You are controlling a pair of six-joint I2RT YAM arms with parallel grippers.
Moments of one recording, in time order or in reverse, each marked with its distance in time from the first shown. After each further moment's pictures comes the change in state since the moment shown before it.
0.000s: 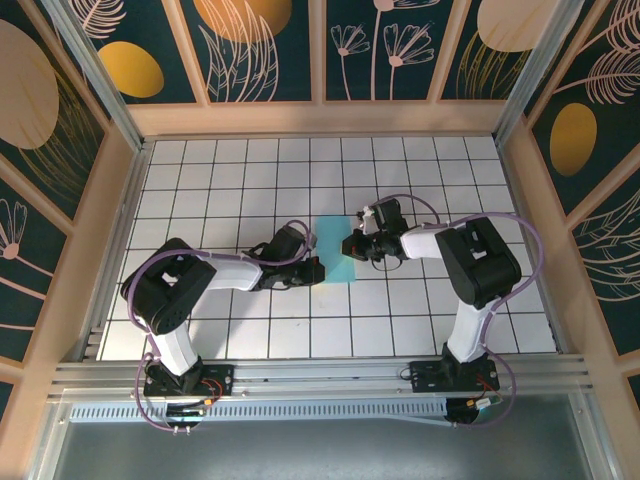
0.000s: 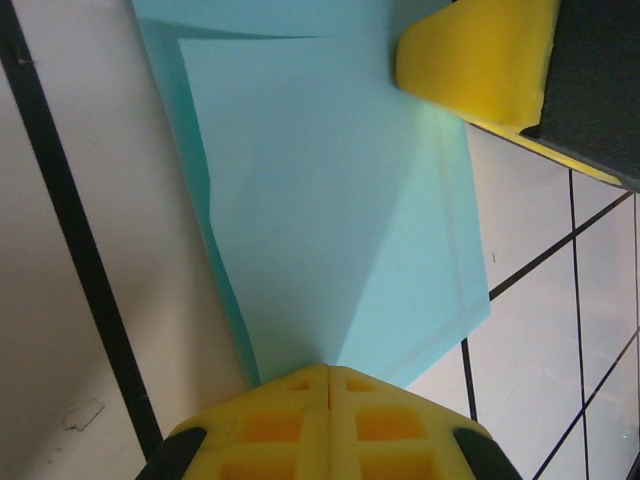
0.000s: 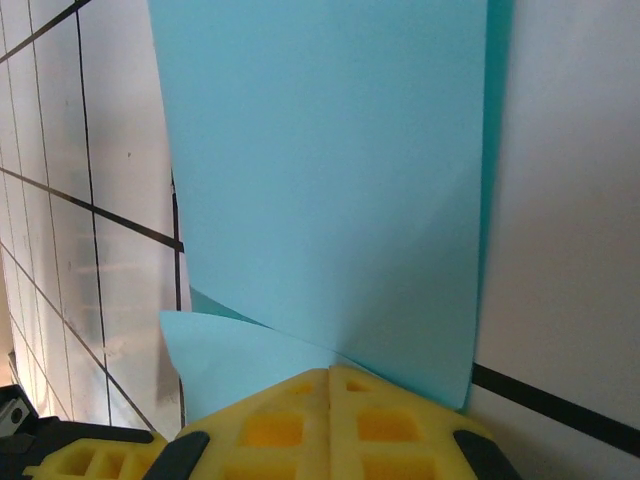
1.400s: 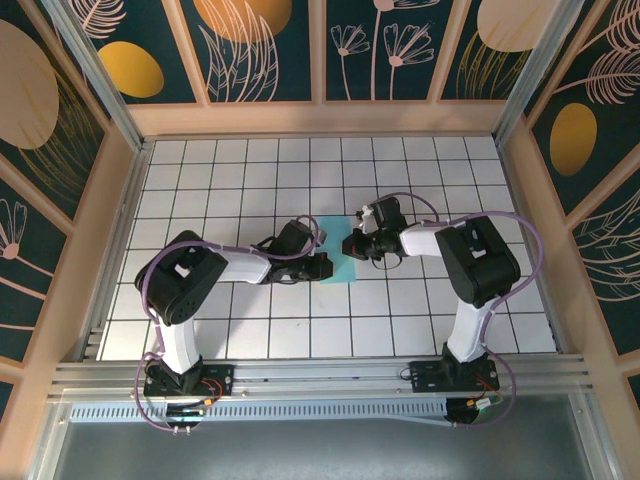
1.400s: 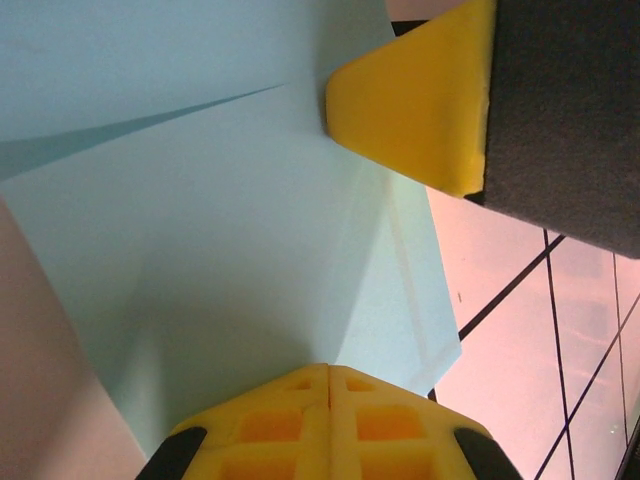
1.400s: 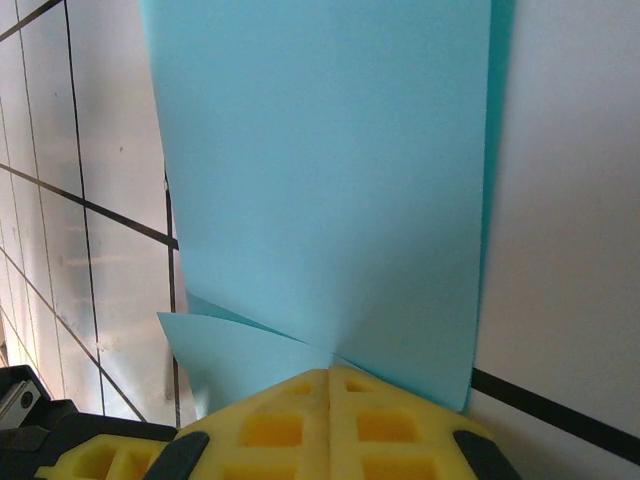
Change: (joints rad) left arm 0.000 0.089 0.082 0.018 0.058 0.045; right arm -0.004 0.011 0.030 -0.053 -0.003 -0.027
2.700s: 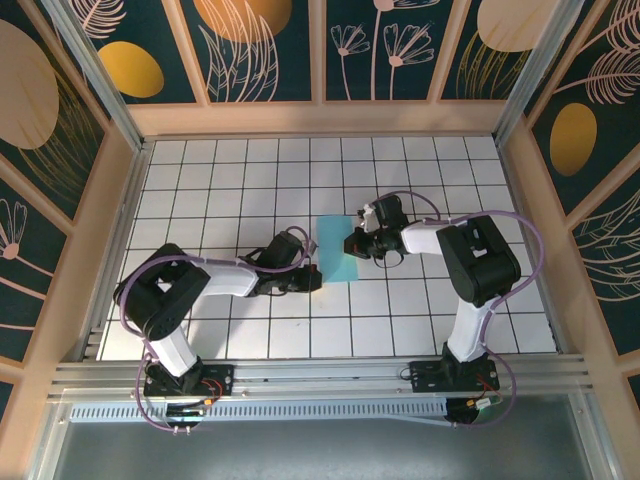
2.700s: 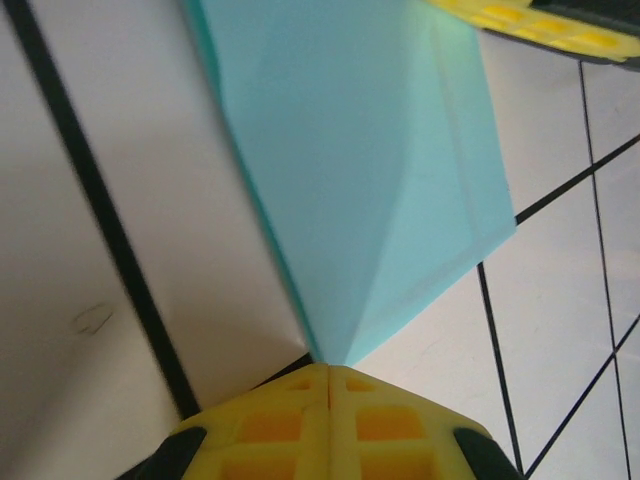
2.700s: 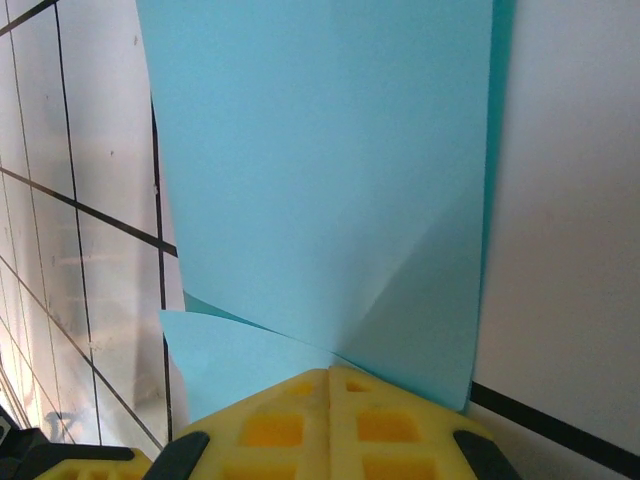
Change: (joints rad) left arm -0.013 -0.150 -0.144 -0.045 -0.075 0.032; right arm -0.018 0.001 0.021 -0.045 -0.005 -0.030
